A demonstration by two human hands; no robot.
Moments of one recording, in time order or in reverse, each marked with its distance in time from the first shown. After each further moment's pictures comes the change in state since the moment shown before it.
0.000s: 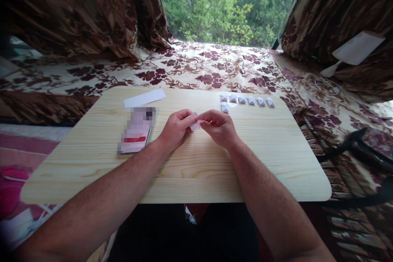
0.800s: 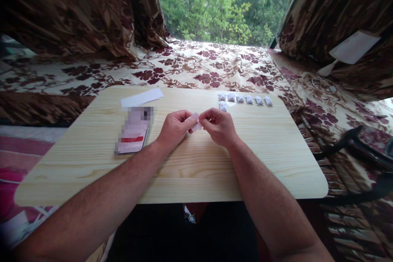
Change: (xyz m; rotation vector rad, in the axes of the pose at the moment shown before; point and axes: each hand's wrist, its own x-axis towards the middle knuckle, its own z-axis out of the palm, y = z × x) left_hand -0.008 0.010 0.005 0.248 0.052 0.065; right_hand 0.002 0.001 -0.003 -0.028 0.054 0.082
